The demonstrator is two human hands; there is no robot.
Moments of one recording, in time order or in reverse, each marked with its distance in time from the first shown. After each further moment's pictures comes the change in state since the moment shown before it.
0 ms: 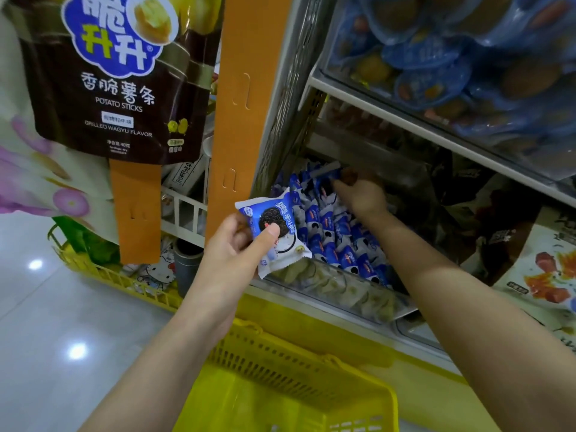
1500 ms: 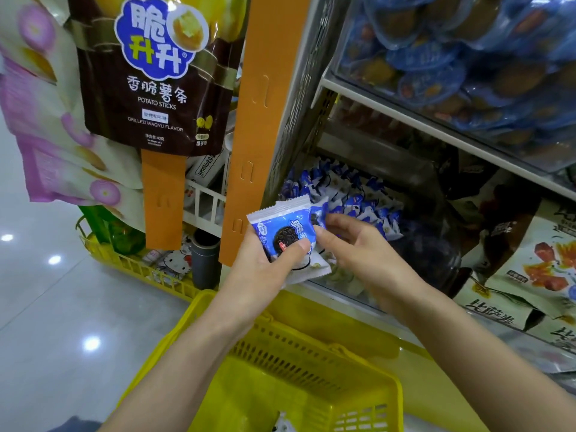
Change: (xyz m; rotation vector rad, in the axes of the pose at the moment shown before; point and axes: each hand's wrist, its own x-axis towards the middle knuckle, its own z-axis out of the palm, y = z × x) left_hand -0.023 -0.005 0.005 0.088 -0.069 0.023; right_hand -0.146 -0.035 -0.026 0.536 -0.444 -0.011
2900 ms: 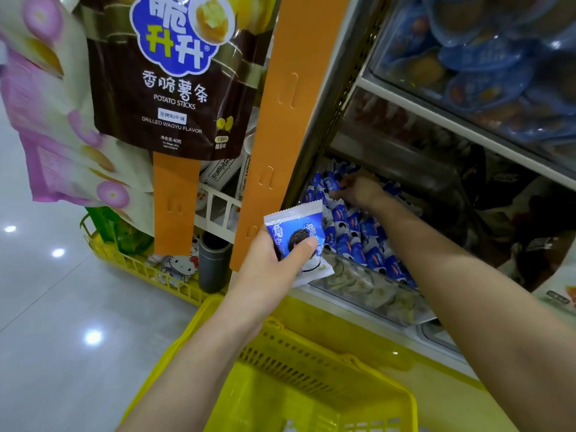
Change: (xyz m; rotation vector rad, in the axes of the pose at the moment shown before) left_hand 0.018 0.002 -0.010 -0.044 0.021 -0.049; right_hand 0.173 0.019 -0.035 -0.799 0.140 0.206
